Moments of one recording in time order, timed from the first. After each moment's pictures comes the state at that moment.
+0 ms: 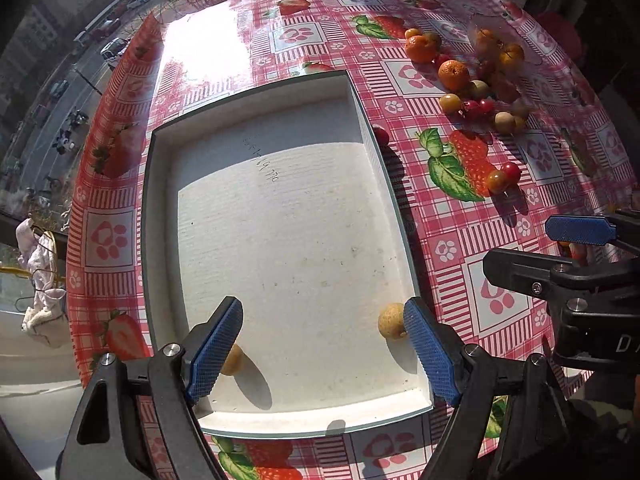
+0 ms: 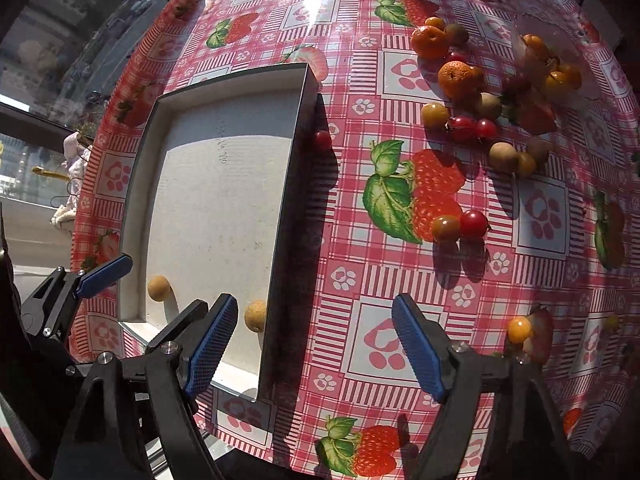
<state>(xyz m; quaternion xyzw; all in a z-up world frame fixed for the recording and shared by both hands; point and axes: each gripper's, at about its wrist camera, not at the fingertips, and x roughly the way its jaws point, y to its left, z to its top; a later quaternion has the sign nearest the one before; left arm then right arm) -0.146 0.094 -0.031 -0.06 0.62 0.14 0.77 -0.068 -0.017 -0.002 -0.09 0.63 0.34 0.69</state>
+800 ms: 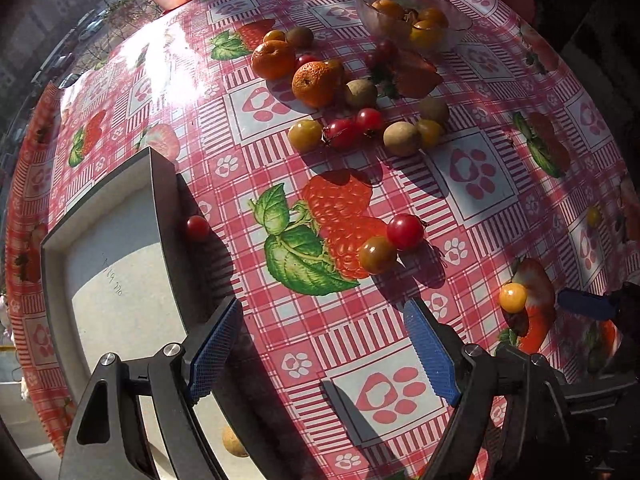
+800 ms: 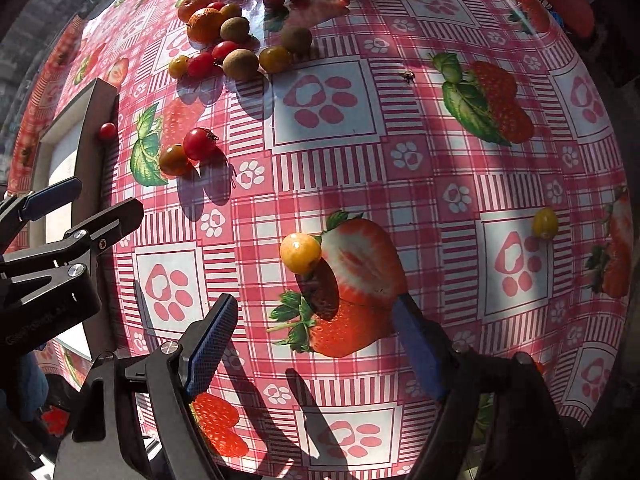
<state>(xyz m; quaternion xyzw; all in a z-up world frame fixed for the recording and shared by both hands) -0.031 0.021 -0.060 -0.02 0.63 0.06 0.77 -0.030 -0.162 -0.061 -0.06 0.66 0.23 0.71</state>
